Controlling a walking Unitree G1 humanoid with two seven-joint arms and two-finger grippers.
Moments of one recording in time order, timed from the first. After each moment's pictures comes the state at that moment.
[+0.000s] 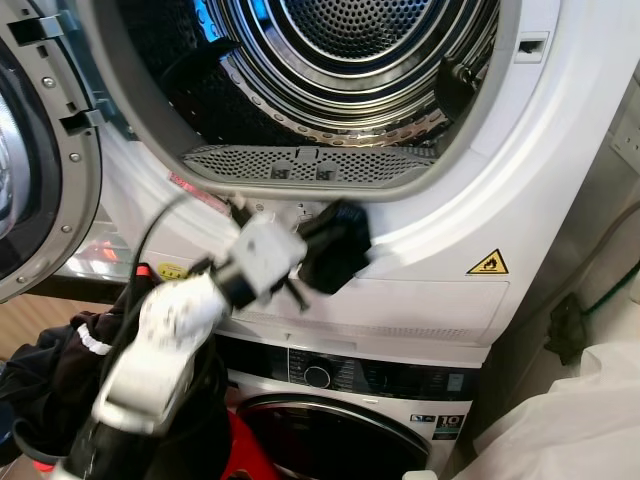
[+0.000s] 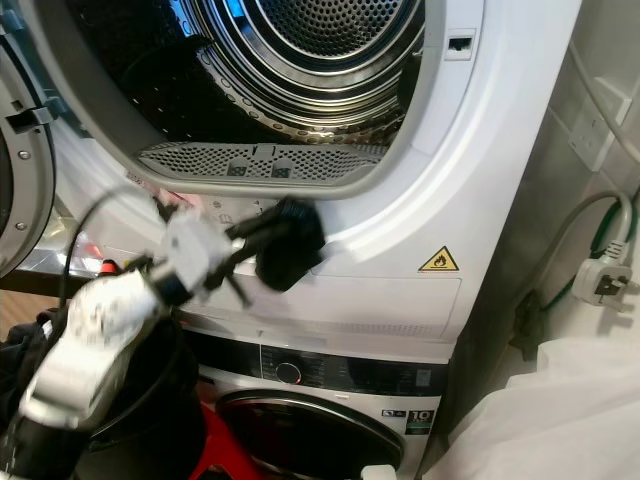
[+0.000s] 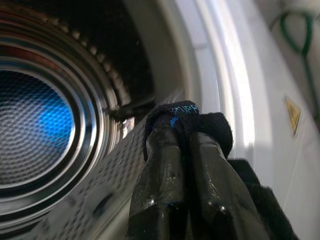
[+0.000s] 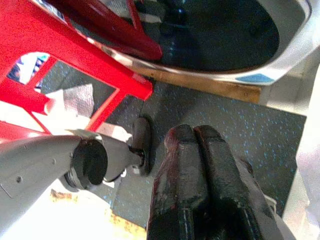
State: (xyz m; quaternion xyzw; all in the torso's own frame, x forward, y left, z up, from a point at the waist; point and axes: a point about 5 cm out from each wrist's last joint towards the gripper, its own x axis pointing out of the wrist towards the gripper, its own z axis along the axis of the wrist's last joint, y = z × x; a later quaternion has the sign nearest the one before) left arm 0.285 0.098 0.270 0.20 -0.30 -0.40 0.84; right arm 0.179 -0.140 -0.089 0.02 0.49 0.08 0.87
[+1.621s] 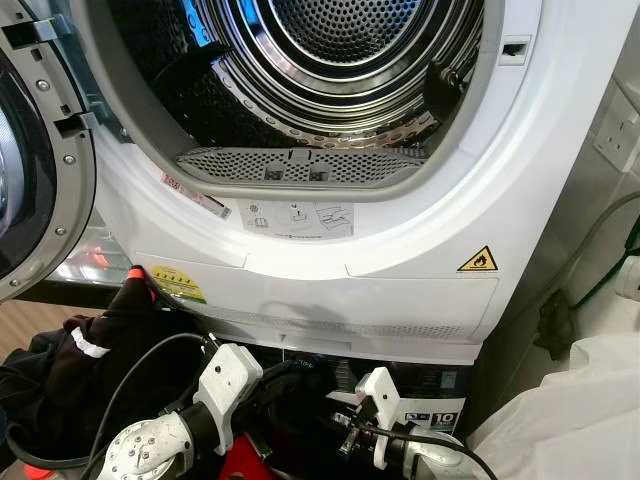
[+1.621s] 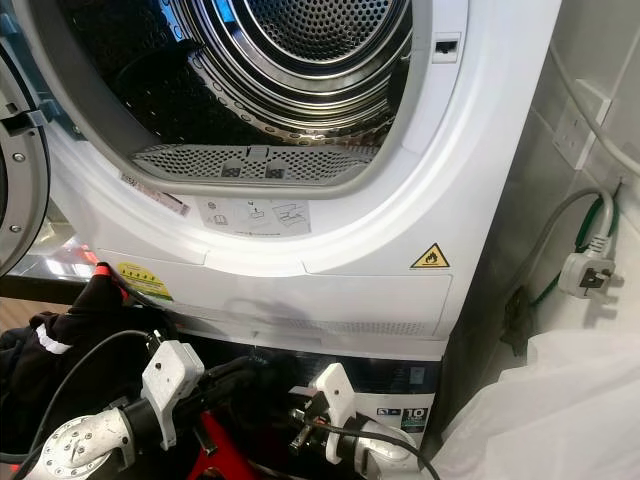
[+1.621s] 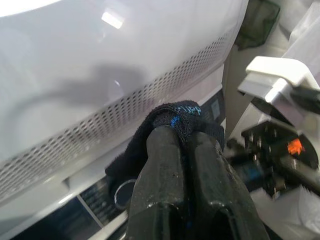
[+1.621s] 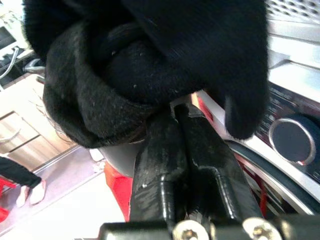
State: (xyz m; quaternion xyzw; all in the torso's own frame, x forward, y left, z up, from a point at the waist) left arm 0.228 0.131 0.122 0.07 0.01 -0.40 0.92; right arm 0.265 -0.078 0.017 0.08 0.16 0.50 0.84
